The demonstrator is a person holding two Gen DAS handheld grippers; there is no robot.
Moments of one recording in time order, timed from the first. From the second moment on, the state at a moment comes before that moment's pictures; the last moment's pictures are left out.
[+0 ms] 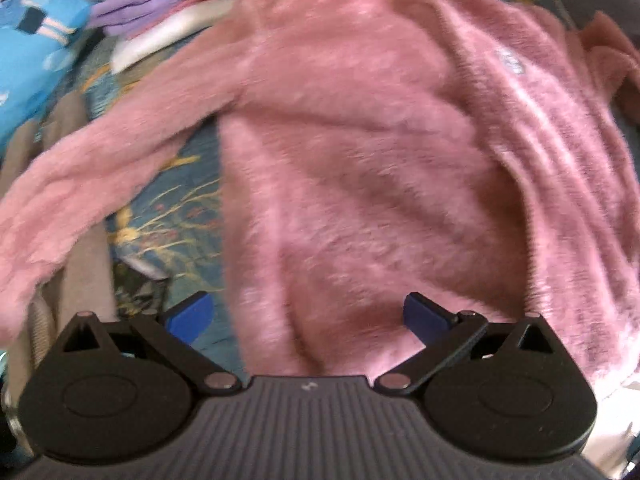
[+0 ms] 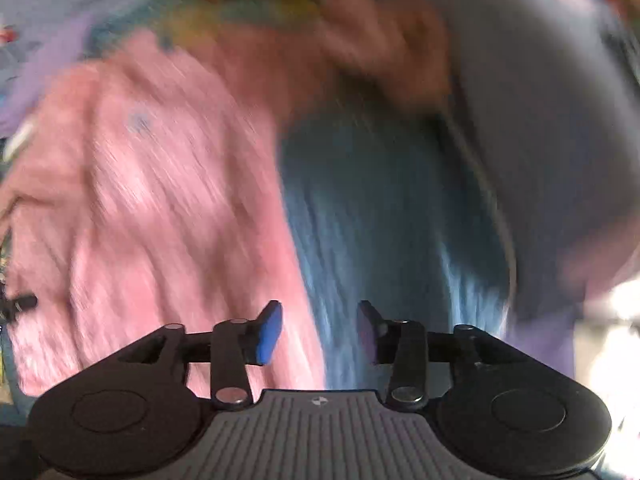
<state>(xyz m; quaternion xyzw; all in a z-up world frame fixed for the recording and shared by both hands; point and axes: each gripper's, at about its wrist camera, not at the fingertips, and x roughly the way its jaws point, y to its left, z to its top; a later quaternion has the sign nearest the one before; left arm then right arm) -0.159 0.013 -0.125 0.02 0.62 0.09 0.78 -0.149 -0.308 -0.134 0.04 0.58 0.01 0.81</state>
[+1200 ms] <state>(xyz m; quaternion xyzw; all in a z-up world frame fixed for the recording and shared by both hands) -0.139 0.053 -0.145 -0.07 0.63 0.15 0.76 0.169 -0.193 -0.160 -0.09 0.50 0.12 0.85</state>
